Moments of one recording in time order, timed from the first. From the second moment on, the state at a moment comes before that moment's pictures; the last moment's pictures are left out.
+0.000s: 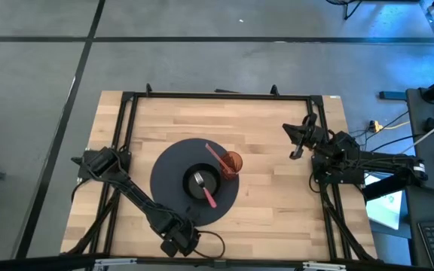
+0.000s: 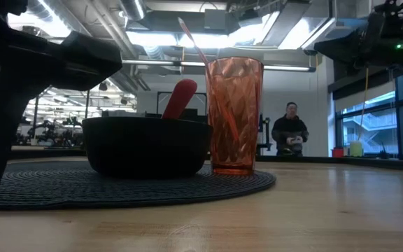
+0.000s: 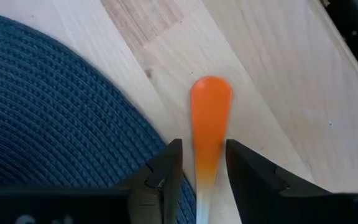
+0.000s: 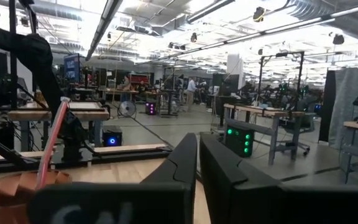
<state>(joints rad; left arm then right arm) -0.71 2.01 1.34 -0.61 -0.16 -0.12 -0.20 0.27 0.01 0.53 0.22 -0.13</state>
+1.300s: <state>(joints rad) -0.70 2.04 1.35 -0.60 -0.05 -0.15 -0.20 0.27 0.01 0.57 0.24 -0.14</state>
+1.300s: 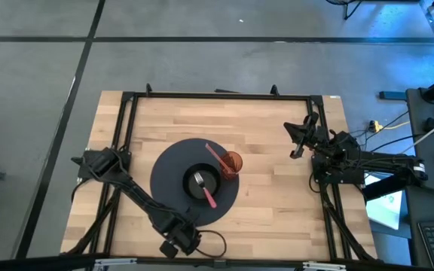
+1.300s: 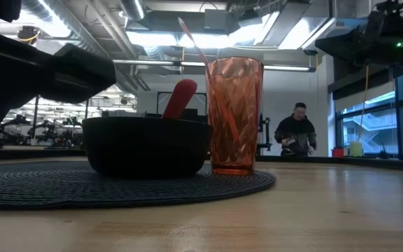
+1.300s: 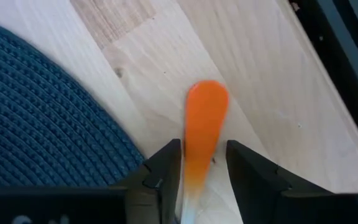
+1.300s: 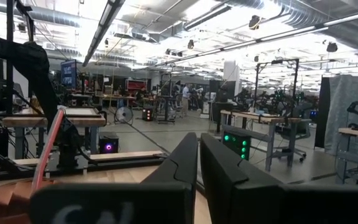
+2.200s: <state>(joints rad) -0.73 2.11 1.46 -0.76 -0.02 -0.14 -0.20 0.27 0.01 0.56 0.24 -0.14</state>
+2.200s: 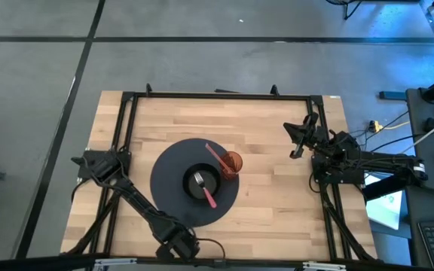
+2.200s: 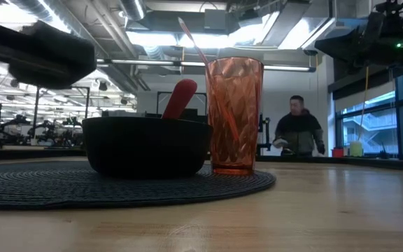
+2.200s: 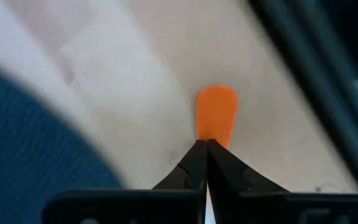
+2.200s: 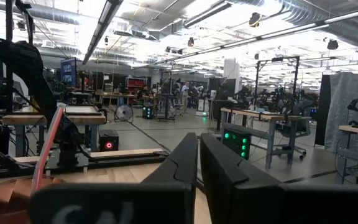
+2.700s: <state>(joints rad) -0.73 2.12 1.65 -1.12 -0.08 -0.15 -0.20 0.27 0.01 0.56 0.23 -0.10</state>
